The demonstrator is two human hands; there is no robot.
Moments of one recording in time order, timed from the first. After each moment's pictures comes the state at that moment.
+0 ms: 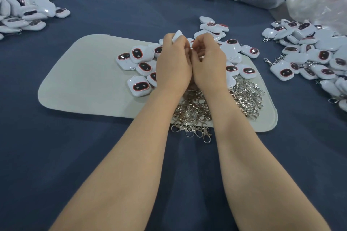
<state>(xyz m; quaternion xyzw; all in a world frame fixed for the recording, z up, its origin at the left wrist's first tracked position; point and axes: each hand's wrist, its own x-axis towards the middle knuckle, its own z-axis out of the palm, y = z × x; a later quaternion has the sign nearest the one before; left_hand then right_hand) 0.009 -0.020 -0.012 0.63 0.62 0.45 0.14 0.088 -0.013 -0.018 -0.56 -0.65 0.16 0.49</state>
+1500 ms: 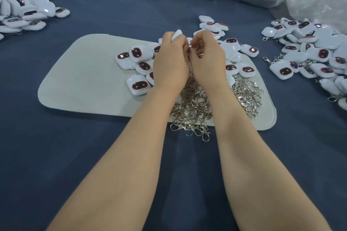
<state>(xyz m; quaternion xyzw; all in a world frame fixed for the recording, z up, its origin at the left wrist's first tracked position) 0.005 -0.017 -0.014 0.65 0.62 0.44 0.10 0.090 -0.011 -0.014 -0.55 -0.65 0.19 0.49</state>
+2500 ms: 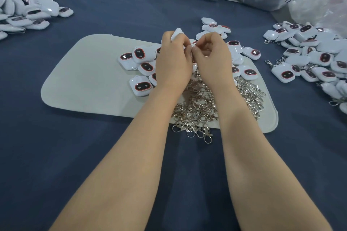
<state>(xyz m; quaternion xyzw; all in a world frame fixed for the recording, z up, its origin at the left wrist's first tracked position) 0.004 -0.017 -0.014 0.62 0.60 0.49 0.15 0.094 -0.008 -0.009 -0.55 -0.62 0.23 0.50</state>
